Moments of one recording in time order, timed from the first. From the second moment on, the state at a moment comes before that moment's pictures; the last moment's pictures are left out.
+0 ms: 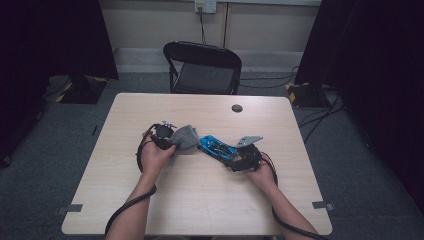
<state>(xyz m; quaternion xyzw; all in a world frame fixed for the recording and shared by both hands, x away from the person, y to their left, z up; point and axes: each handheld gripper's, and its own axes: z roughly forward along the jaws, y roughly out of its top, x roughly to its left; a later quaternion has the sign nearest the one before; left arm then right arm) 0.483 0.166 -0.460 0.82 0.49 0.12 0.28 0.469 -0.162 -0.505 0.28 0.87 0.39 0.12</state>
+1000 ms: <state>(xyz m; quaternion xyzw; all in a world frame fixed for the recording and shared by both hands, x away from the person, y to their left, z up) 0.451 0.045 -0.434 0.88 0.34 0.11 0.32 0.469 -0.162 -0.505 0.28 0.87 0.39 0.12</state>
